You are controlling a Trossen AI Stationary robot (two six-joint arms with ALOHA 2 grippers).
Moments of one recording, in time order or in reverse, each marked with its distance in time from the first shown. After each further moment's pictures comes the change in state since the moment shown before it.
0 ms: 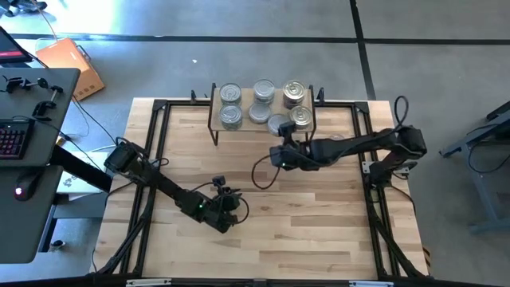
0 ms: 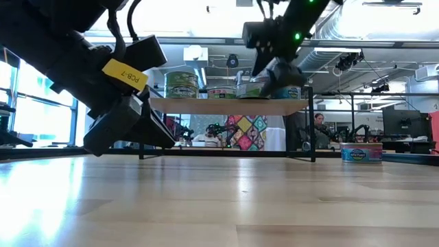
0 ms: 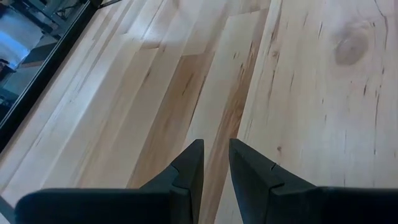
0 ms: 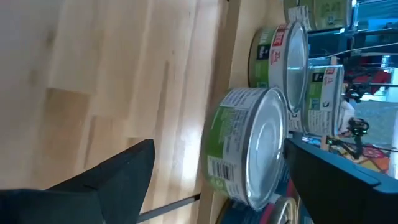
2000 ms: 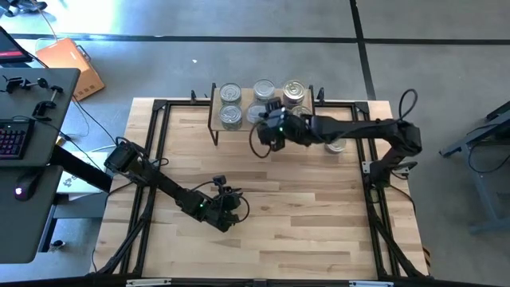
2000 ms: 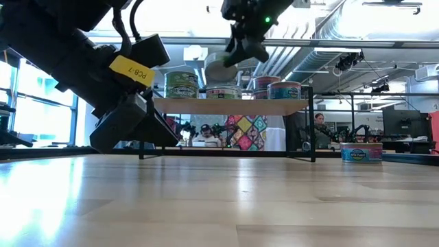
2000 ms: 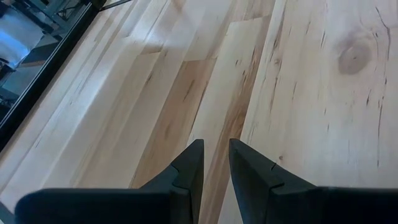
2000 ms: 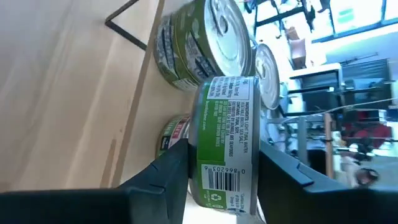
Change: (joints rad) left arm 0.009 0.000 0.000 0.025 0.000 0.010; right arm -0.173 0.025 0.207 0.194 -0.306 -0.316
